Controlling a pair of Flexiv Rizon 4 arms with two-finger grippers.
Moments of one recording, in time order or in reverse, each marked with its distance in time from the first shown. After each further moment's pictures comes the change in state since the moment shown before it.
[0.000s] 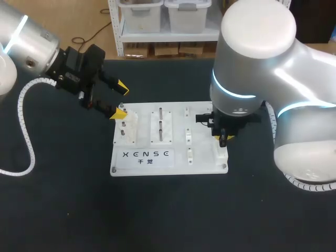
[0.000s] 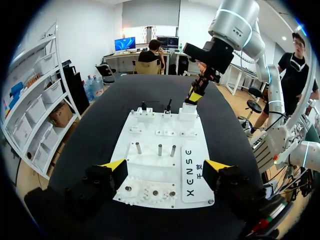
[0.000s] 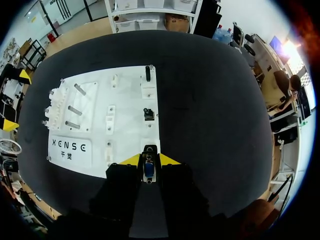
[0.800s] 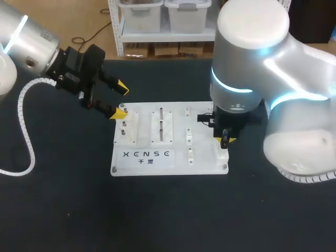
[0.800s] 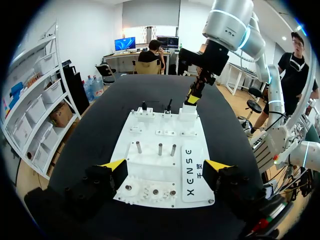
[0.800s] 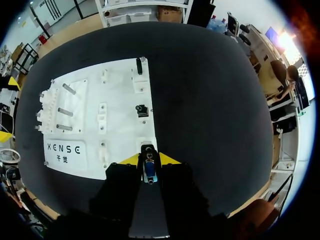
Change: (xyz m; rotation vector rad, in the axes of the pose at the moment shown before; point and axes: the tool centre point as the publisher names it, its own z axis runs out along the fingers) left arm 0.000 0.000 0.000 0.000 0.000 0.000; right arm 0.006 -0.007 0.012 0.029 0.088 0.069
